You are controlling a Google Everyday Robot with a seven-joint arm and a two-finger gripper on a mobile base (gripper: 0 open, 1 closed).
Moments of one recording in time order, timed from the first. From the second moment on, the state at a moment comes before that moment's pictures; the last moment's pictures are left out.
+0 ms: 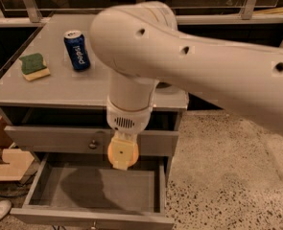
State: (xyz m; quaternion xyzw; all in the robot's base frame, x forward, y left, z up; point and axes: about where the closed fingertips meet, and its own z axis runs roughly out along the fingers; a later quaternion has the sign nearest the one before) arm 0.406 0.026 0.828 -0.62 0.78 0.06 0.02
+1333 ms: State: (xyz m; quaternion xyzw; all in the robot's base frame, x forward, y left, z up) arm 0.375 0.028 0.727 -0.53 0.84 0.08 0.00
